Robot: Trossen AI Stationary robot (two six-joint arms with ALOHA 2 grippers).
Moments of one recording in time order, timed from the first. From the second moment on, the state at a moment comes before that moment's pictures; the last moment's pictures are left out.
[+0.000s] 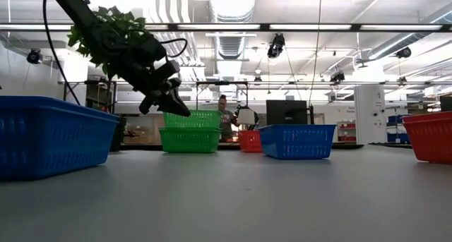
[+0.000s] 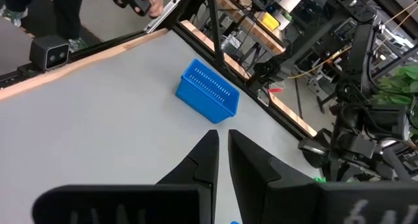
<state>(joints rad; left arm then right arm) 0.73 1.49 0.73 0.15 0.37 0.85 0.69 0.81 0.63 -0.14 0.46 -0.47</state>
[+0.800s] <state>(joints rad) 0.71 1.42 0.73 0.15 0.34 0.60 0.69 0.81 0.63 -0.14 0.46 -0.47</state>
